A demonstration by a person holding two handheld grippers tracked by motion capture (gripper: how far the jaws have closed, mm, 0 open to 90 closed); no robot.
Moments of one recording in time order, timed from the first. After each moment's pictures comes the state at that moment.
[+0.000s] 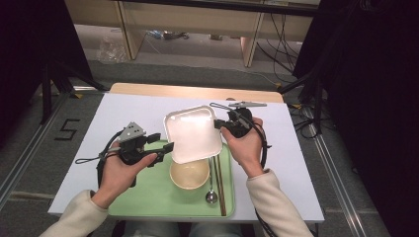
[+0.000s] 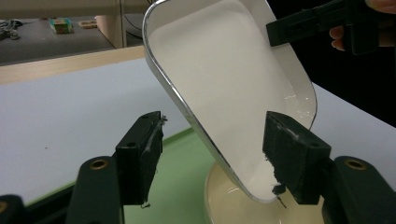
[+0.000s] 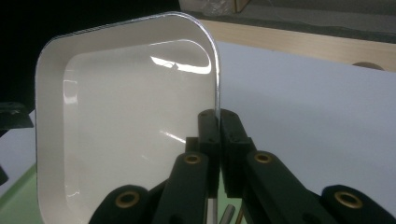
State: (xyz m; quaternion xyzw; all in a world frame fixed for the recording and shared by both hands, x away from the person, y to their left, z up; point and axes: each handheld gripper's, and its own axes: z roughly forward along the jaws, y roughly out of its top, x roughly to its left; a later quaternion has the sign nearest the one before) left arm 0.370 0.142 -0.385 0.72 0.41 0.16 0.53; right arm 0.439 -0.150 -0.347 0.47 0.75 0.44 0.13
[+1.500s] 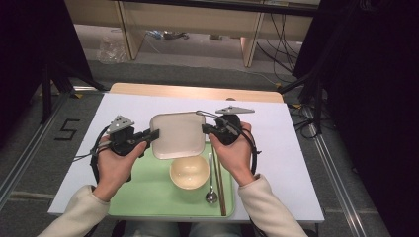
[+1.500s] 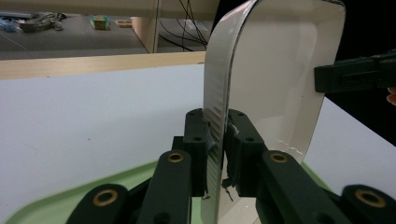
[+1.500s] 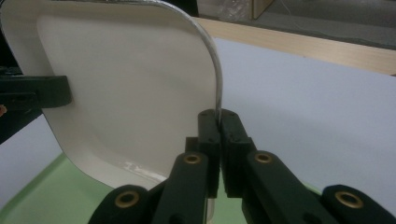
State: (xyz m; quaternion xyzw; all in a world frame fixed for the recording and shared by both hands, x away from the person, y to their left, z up) left arm 0.377 0.163 -0.374 0.68 0.47 0.19 0.53; right arm 0.420 -0.120 -0.350 0.44 0.76 0.46 0.13
